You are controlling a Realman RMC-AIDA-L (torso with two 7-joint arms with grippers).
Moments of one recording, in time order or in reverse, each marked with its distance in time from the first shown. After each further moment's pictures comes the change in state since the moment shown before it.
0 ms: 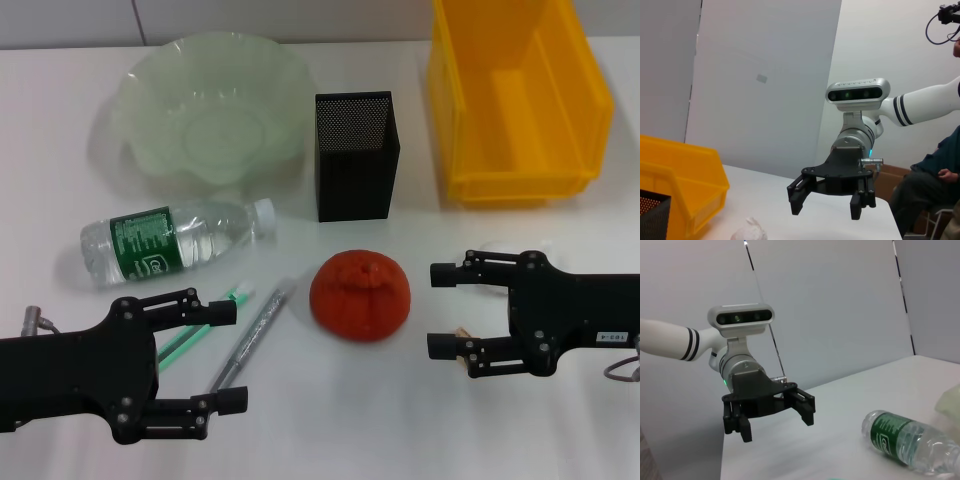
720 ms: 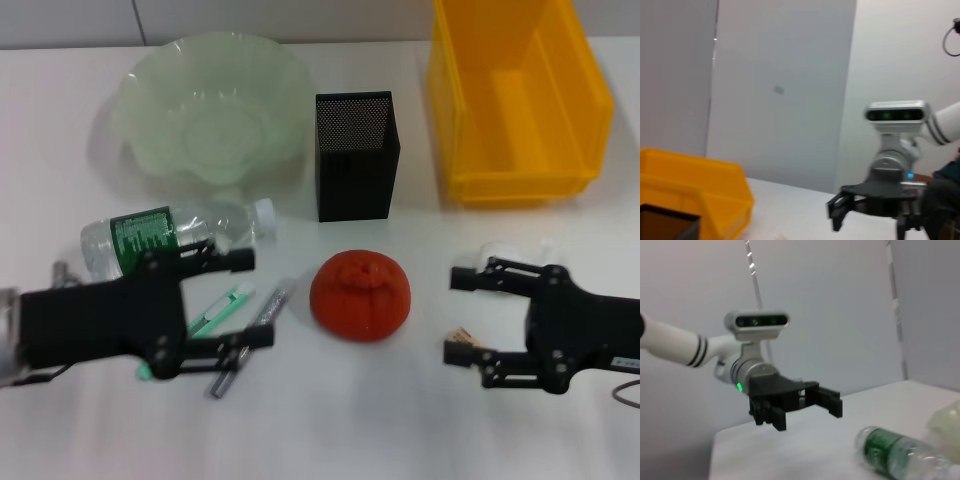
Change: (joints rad) left arm -0.074 -0.021 -0.035 -0.050 -0.013 -0.091 0.010; right arm -0.037 0.000 0.092 0.131 0.009 -0.023 -0.206
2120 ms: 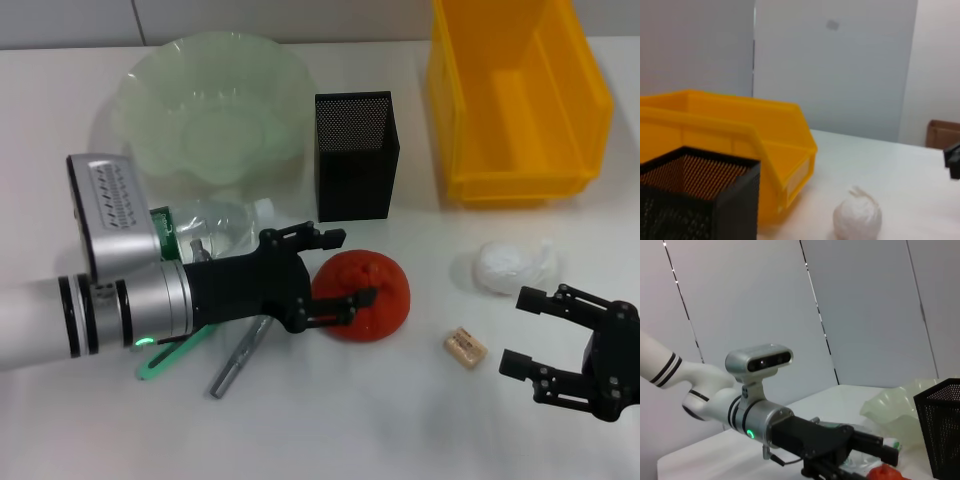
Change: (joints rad) left arm -0.347 -0.007 0.014 -0.611 -0.072 -0.504 0.377; right arm -0.134 -0.005 0.129 0.043 -0.010 -0.003 -0.034
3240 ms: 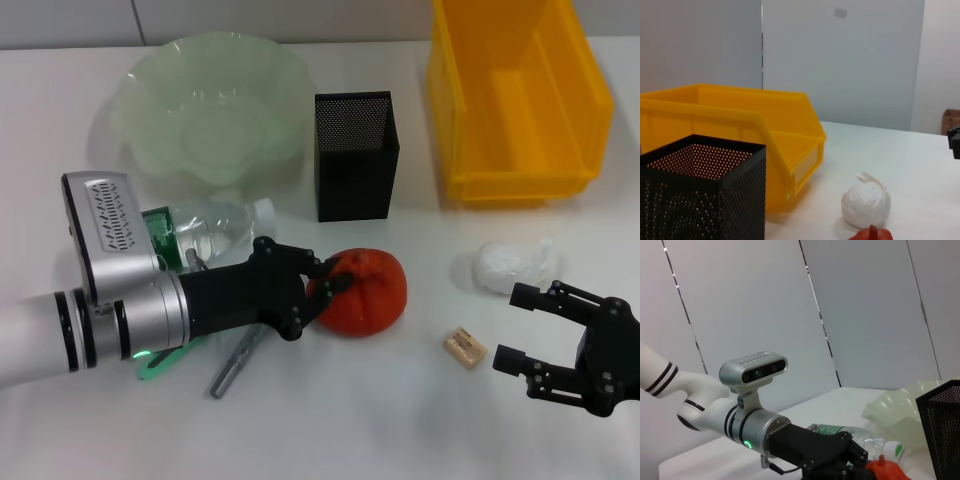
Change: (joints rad) left arm 0.019 -0.001 -0.026 -0.030 -0.004 -0.016 0.090; right arm 0.018 -0.001 0.004 0.026 -0.001 0.005 -0.001
